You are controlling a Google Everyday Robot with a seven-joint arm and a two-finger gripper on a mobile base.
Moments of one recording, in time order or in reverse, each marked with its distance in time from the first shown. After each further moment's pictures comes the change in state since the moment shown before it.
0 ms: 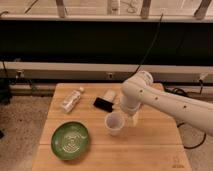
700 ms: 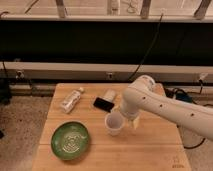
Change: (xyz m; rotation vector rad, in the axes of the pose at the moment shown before) arm -0.026 0.014 -0.011 0.030 -0.001 -0.085
